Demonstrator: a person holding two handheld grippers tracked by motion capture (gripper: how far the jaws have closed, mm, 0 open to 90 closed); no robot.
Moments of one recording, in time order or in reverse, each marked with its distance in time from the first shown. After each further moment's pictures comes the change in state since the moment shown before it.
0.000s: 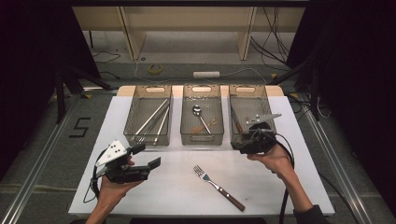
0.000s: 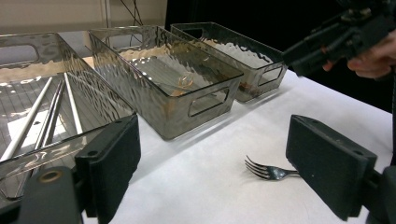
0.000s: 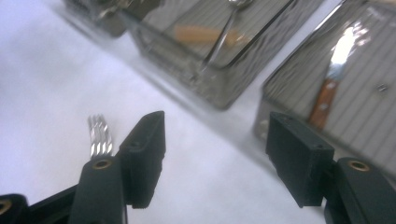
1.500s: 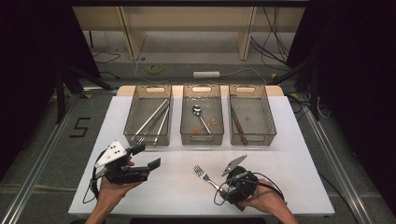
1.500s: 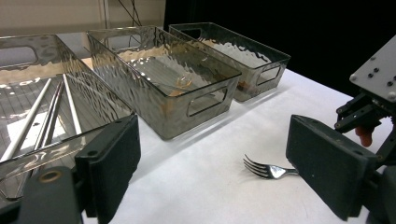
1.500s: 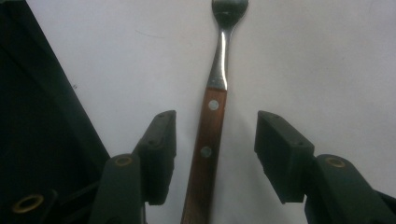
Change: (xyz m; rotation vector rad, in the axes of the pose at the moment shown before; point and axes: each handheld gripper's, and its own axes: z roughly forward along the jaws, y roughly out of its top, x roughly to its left) left arm -0.001 0.000 -0.001 0.002 -0.006 0.004; right arm 0.086 -0.065 0.032 0.366 0.127 -0.243
